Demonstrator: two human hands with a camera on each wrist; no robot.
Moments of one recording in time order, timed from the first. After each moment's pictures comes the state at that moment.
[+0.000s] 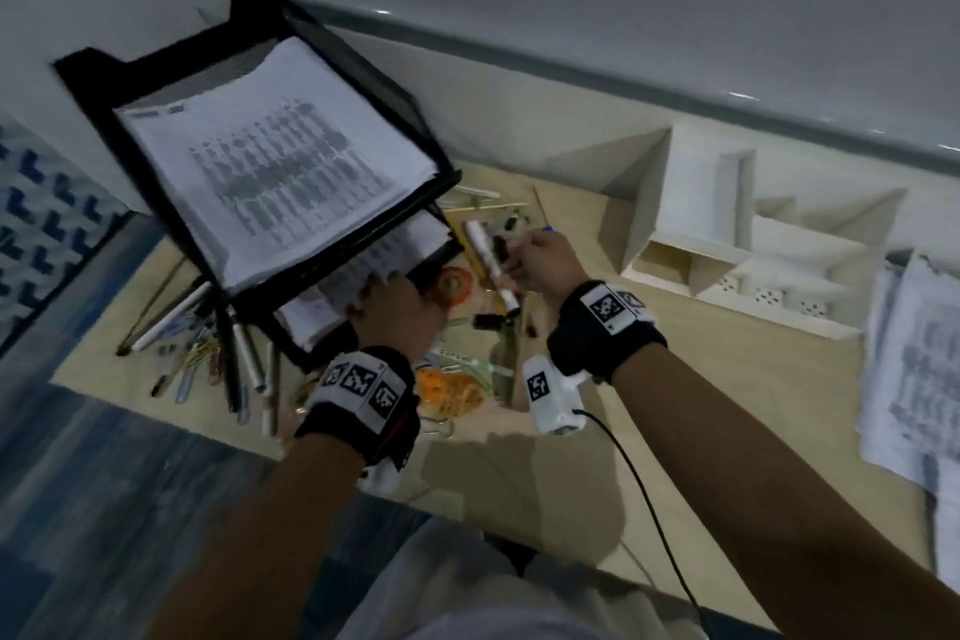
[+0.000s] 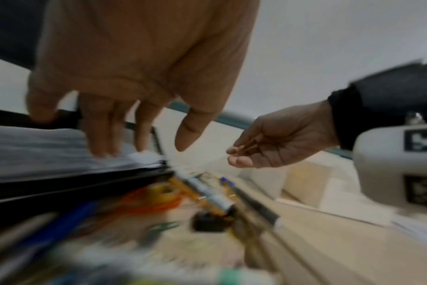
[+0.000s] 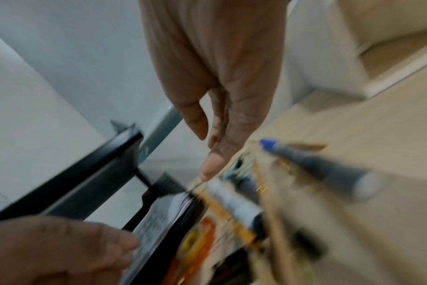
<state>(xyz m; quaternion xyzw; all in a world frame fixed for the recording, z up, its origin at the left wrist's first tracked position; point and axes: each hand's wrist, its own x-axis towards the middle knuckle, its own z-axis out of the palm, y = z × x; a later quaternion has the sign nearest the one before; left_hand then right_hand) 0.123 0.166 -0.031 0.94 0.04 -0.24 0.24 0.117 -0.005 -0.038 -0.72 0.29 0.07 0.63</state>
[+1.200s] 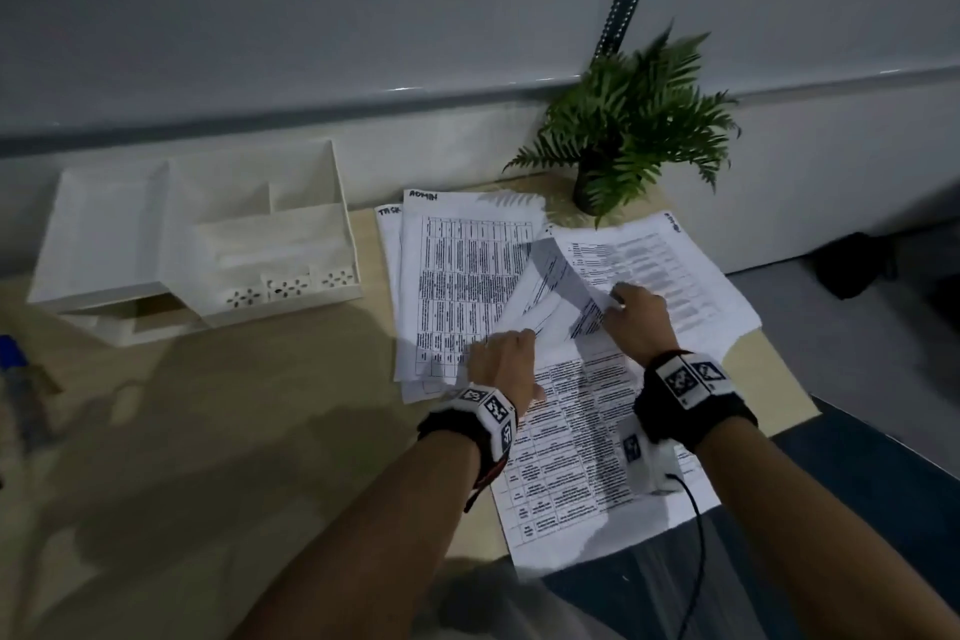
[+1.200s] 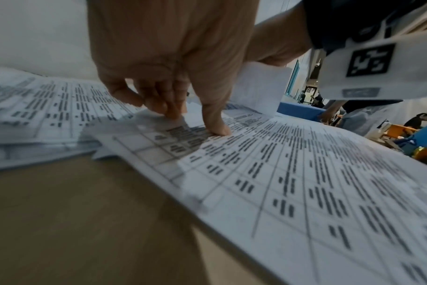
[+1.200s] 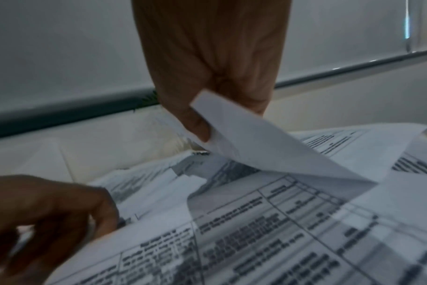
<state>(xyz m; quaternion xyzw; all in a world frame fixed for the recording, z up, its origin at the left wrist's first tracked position) -0.216 -0.294 -0.071 0.79 -0.56 -0.25 0.02 -0.327 -0.418 -0.043 -0.80 0.55 -0.04 0.24</state>
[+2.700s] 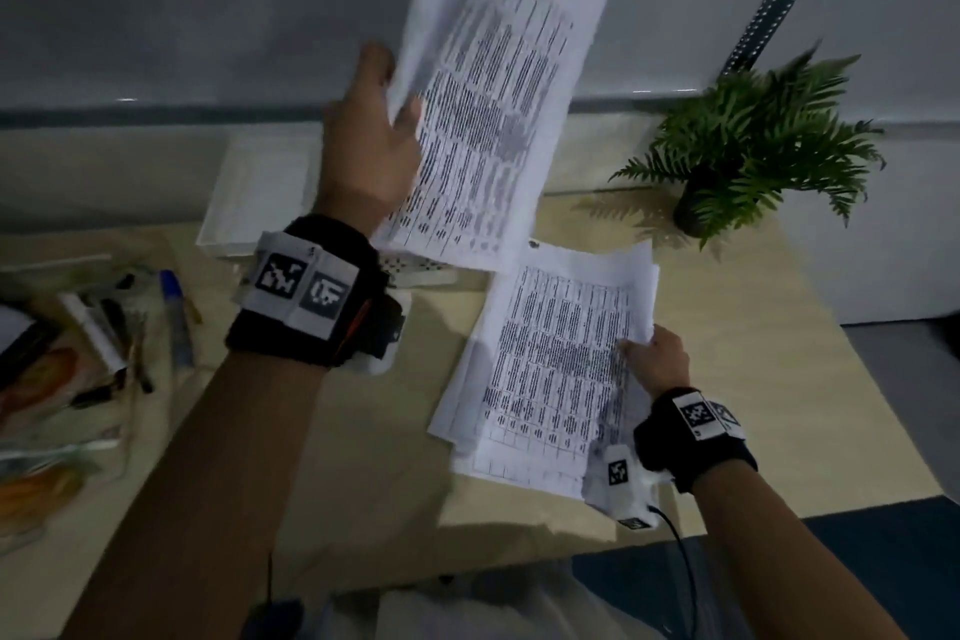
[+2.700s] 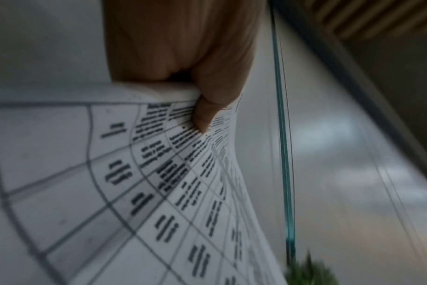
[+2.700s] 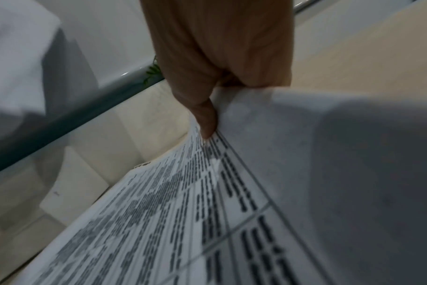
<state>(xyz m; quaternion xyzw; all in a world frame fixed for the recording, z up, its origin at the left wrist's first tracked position) -0.046 -0.221 0.117 0.82 -0.34 0.02 0.47 -0.279 -0.370 -0.076 -0.68 0.61 -0.06 0.40</state>
